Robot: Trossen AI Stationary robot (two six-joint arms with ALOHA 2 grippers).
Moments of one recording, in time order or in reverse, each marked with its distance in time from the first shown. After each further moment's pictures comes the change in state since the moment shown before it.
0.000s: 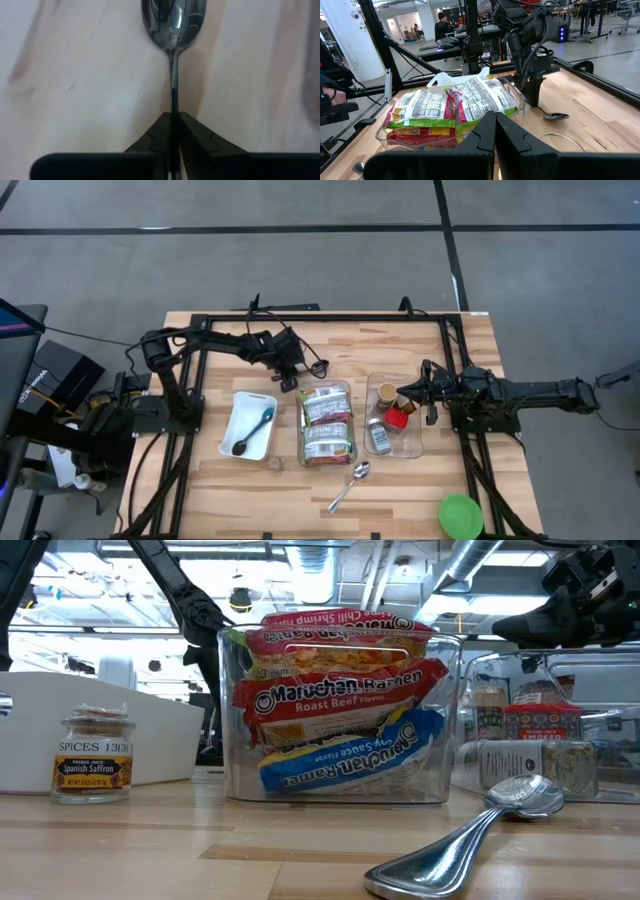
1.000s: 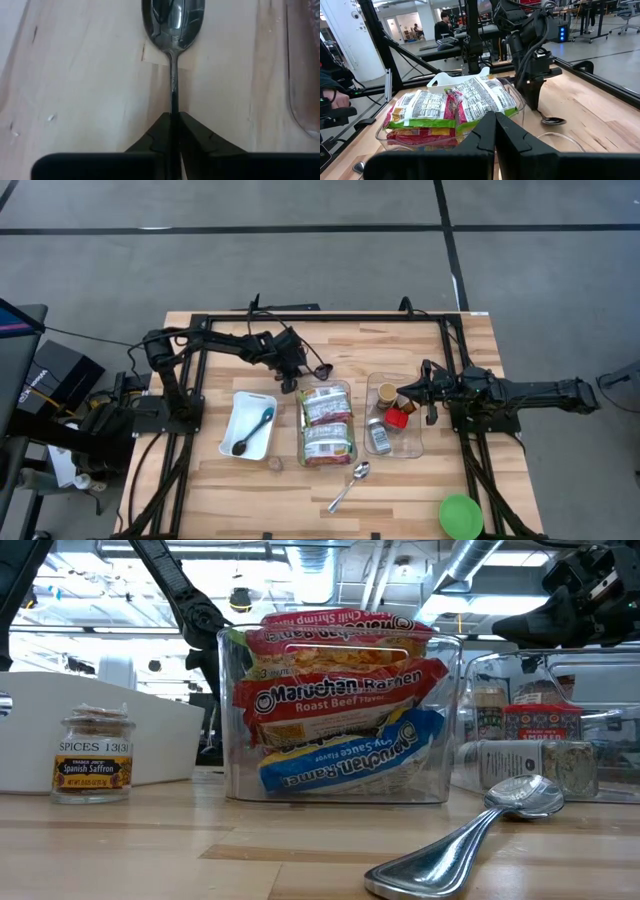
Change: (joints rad) left arm -0.003 0.025 -0.002 0.069 0.054 0.079; right arm 0.000 0.000 0.000 0.000 0.000 0.000
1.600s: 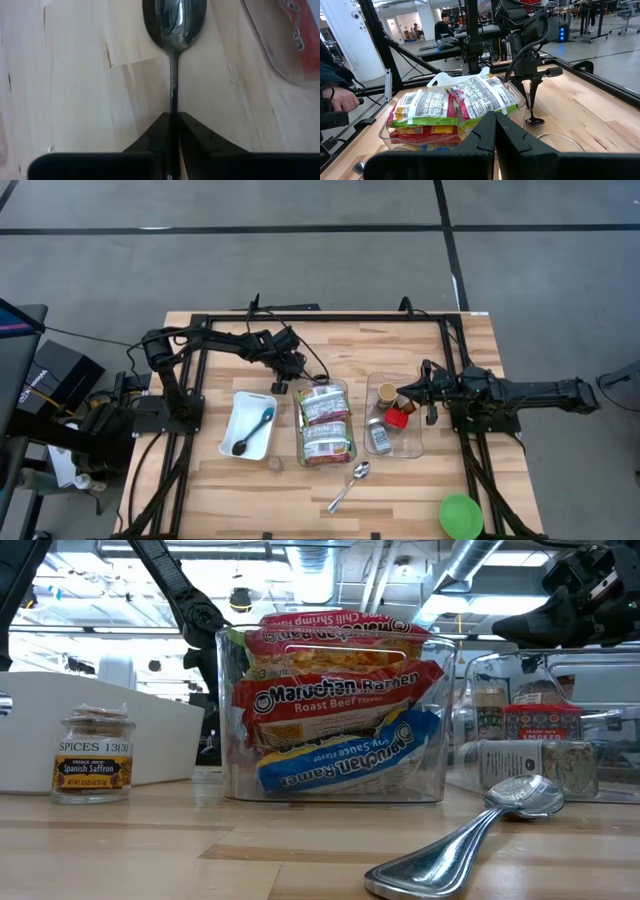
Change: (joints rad) left arm 0.000 -0.003 0.002 -0.061 0.070 0.394; right arm 0.000 0.000 0.000 0.000 0.000 0.000
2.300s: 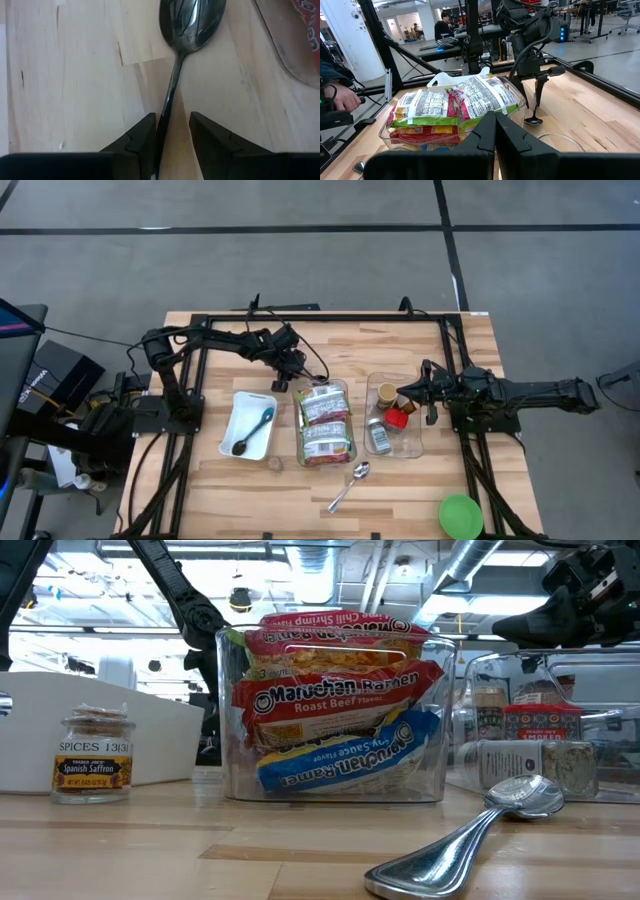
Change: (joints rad) left arm 0.019 0.000 0.002 0.003 0.002 0.004; right arm 0.000 0.000 0.000 0.000 0.000 0.000
